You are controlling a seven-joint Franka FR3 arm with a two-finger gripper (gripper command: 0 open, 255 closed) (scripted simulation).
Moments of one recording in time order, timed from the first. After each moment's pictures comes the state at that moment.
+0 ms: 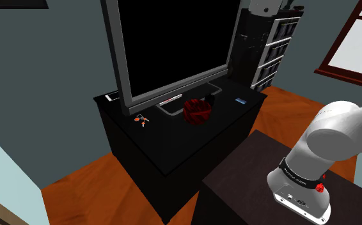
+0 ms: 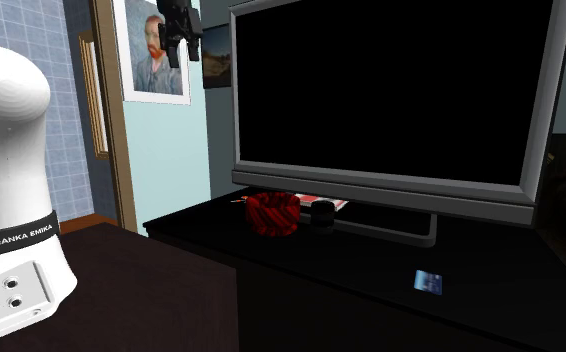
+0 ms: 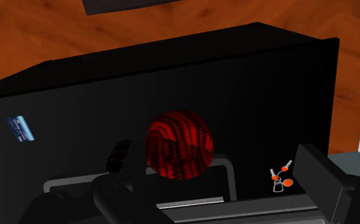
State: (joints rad) arm -0.01 -0.74 -0.02 -2.37 -0.07 1.71 0.16
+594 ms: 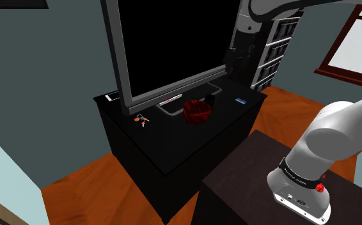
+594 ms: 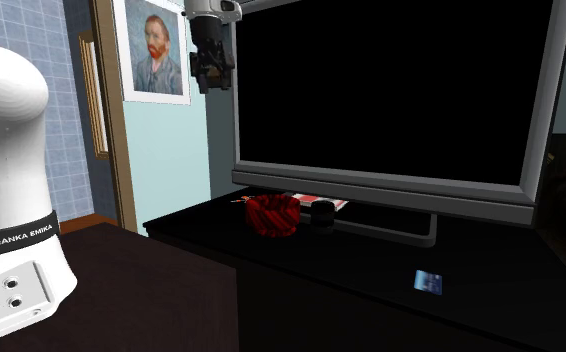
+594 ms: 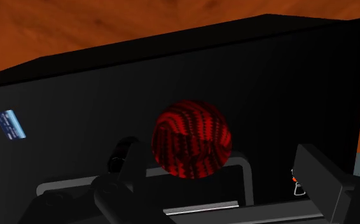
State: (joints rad) arm -0.03 -0.55 -0.10 -2.39 -0.09 1.91 0.09
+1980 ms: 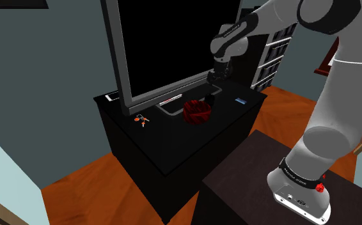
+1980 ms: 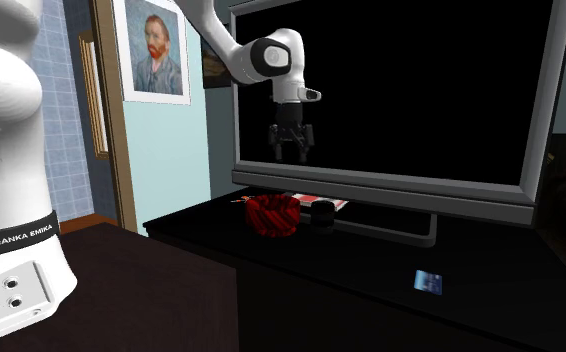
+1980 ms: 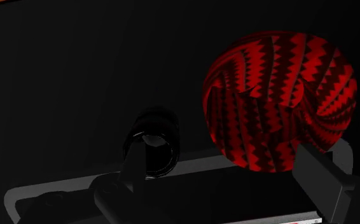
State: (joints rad) arm -0.10 0.23 -0.25 -2.04 0.06 2.29 -0.20
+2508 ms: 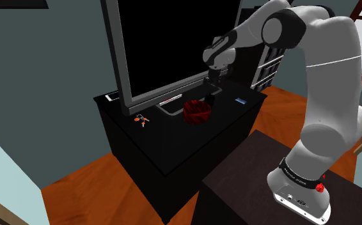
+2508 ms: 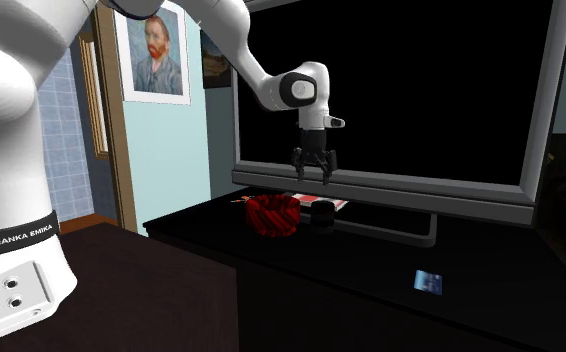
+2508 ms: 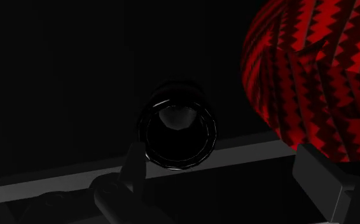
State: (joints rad) arm -0.18 0.55 -0.23 -1.76 0.15 2.30 -0.28
